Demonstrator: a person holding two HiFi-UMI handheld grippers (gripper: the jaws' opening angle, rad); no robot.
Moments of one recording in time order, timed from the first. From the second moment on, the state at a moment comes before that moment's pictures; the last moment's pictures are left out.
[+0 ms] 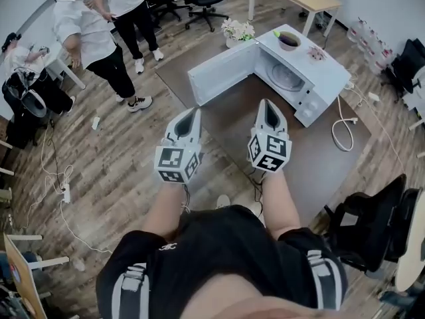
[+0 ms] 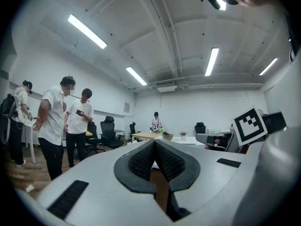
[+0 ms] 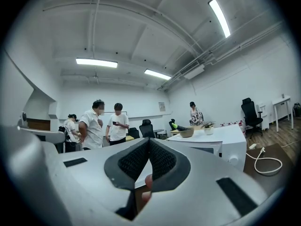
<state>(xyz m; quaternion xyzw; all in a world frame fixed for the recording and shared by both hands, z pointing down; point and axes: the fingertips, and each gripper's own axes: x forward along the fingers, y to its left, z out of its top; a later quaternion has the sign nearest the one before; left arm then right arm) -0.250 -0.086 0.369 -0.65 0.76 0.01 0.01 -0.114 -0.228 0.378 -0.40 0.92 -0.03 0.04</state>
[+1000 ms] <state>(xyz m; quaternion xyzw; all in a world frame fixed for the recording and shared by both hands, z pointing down) -0.223 -0.293 0.373 -0.83 0.56 0.00 0.01 -0.074 -0.339 0.390 -0.59 0.81 -0.03 0.04</state>
